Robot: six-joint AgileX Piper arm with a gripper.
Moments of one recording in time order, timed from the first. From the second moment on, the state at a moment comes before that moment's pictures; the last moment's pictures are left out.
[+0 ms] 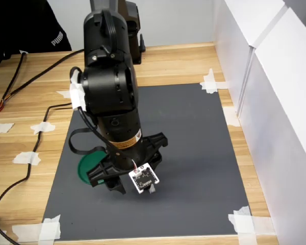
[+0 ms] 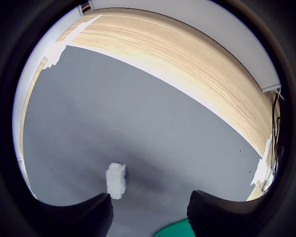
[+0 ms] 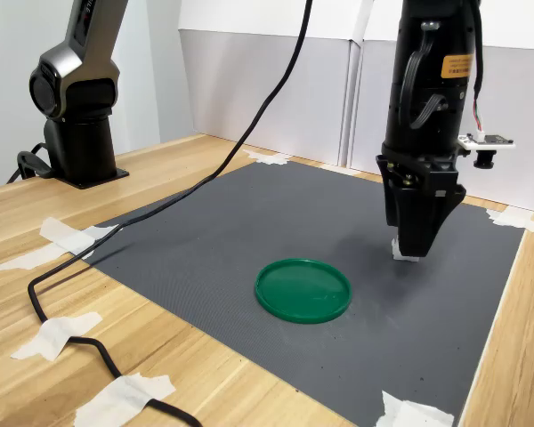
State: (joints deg) arm 7.2 123.7 -106.5 -1.3 63.4 -24.7
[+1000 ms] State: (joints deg) arm 10.5 124.1 -106.8 -0.4 62.8 -24.1
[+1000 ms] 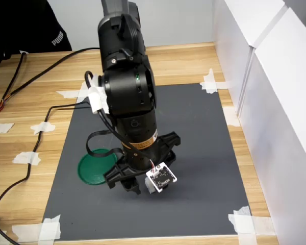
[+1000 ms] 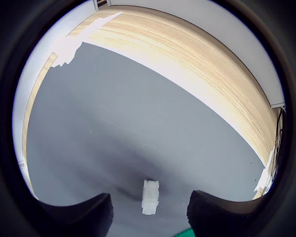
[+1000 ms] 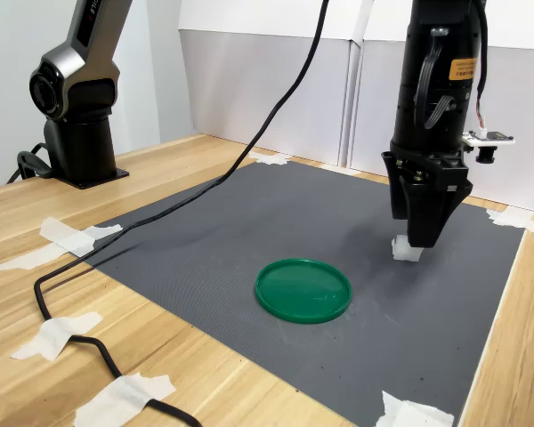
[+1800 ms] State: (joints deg) arm 9.6 124.5 -104.4 0.9 60.7 -26.4
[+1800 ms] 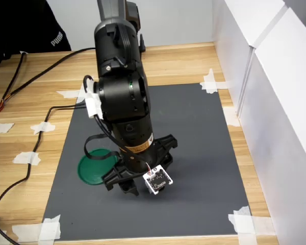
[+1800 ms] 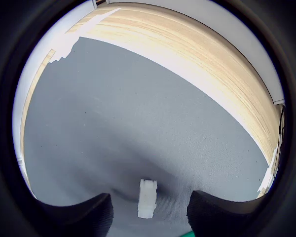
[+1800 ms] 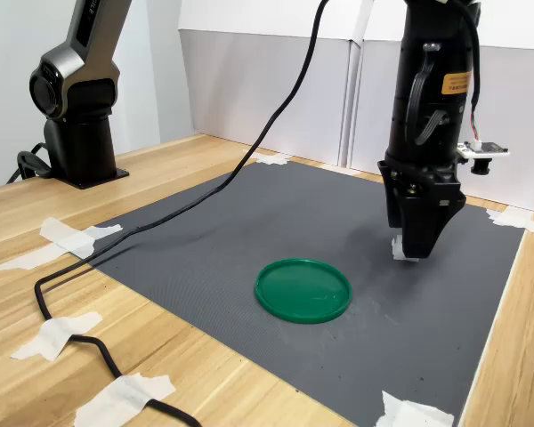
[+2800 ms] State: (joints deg) arm 10.4 126.8 -104.5 0.0 60.0 -27.0
